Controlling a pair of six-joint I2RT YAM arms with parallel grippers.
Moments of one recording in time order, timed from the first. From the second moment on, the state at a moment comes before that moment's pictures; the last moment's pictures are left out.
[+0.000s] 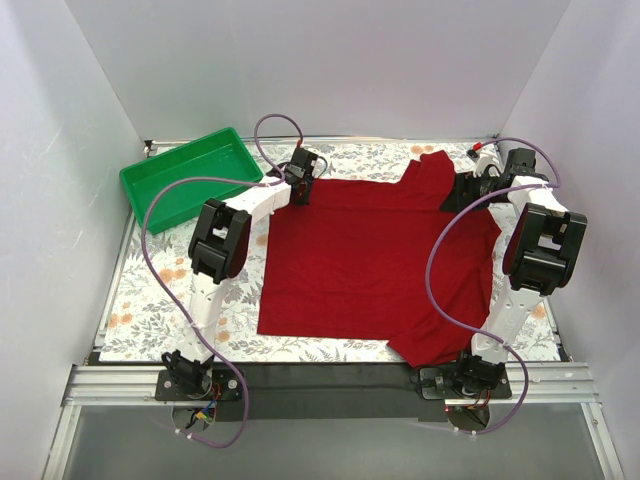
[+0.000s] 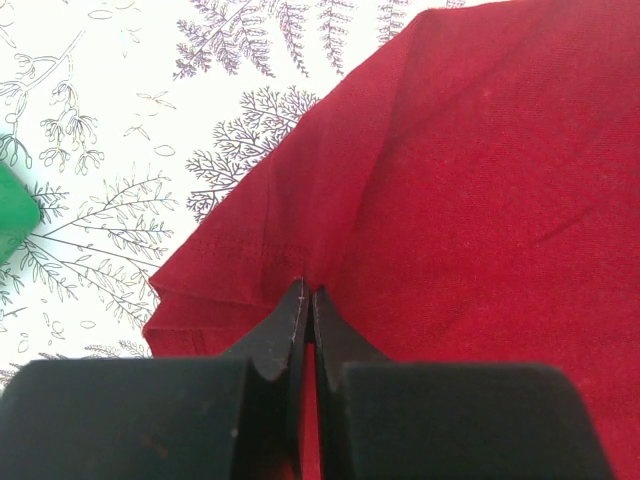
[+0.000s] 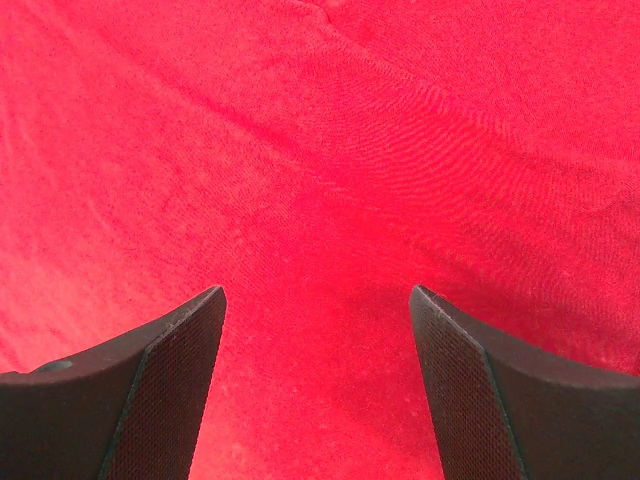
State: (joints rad) left arm -0.48 2.32 1.83 -0.40 -0.30 -0.10; right arm -0.26 1.99 1.47 -0.55 -0.79 -0.42
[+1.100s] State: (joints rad) left arm -0.48 2.25 1.87 -0.35 -0.40 0.03; right arm -0.25 2.36 2.14 -0.57 -0.87 -0.27
